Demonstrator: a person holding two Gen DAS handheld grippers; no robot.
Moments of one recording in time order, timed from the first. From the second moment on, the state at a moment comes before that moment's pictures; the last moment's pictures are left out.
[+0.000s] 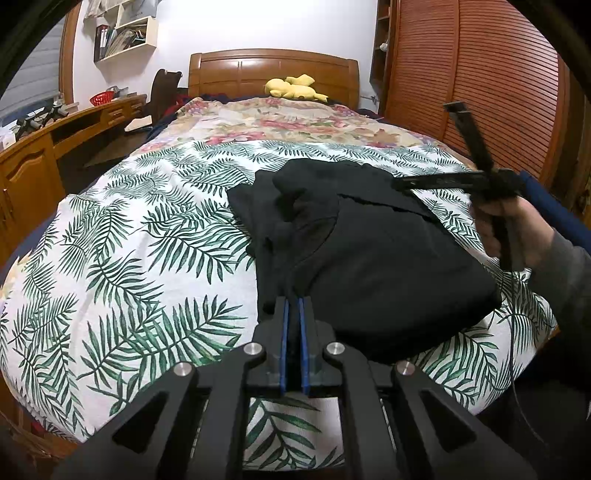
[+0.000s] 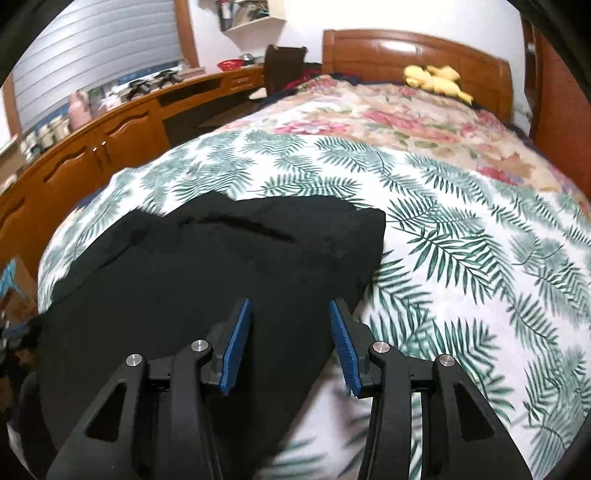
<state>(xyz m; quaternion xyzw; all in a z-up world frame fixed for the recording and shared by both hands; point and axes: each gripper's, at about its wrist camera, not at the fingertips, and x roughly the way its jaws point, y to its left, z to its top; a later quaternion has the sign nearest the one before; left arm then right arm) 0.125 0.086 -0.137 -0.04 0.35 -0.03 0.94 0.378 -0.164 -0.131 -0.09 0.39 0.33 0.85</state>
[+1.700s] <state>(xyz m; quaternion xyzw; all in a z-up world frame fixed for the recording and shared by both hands) 0.134 0.082 -0.173 -0.07 0.42 0.00 0.90 0.432 -0.190 -0.169 0.04 0.47 0.35 0.81</state>
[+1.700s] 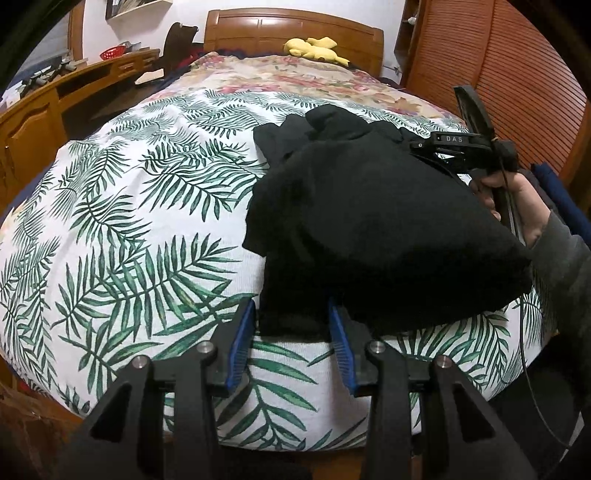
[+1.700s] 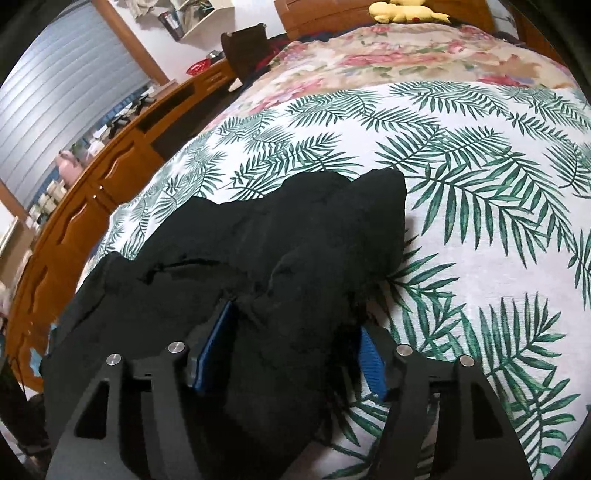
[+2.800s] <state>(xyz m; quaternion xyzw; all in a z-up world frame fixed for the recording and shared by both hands) 0.035 0.342 -0.099 -0.10 0.25 0.16 0.95 0.334 0.123 -0.052 -0.06 0.32 0.46 0.82</state>
